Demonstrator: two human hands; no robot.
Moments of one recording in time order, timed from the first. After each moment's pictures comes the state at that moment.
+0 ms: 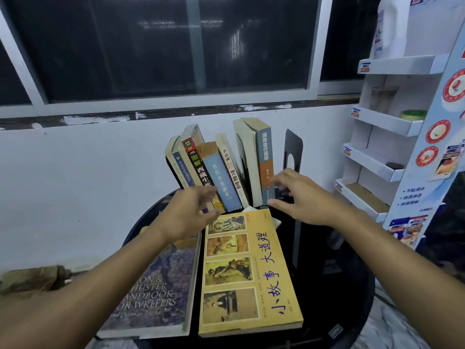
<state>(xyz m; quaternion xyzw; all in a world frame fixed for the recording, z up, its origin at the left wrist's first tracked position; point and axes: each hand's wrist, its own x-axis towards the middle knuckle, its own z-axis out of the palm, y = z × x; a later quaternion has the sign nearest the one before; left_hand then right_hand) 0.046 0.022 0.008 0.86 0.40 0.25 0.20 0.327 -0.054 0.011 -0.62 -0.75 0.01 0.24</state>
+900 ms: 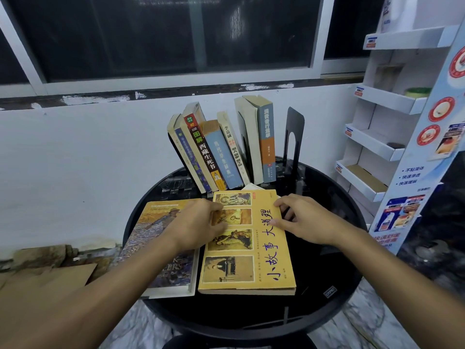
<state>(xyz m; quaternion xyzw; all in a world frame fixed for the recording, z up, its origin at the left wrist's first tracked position) 0.041 -0.018 -0.038 0.89 0.42 0.12 0.14 0.309 -0.099 -0.056 -0.67 -0.70 0.14 0.21</state>
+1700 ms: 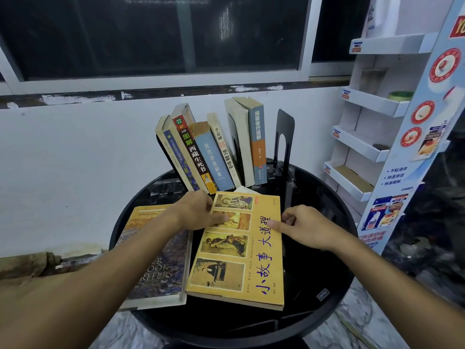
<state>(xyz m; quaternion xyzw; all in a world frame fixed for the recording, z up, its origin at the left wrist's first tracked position) 0.067 0.033 -0.033 0.87 0.45 0.04 0.21 0.318 -0.106 -0.068 -0.73 -0.60 0.21 0.24</state>
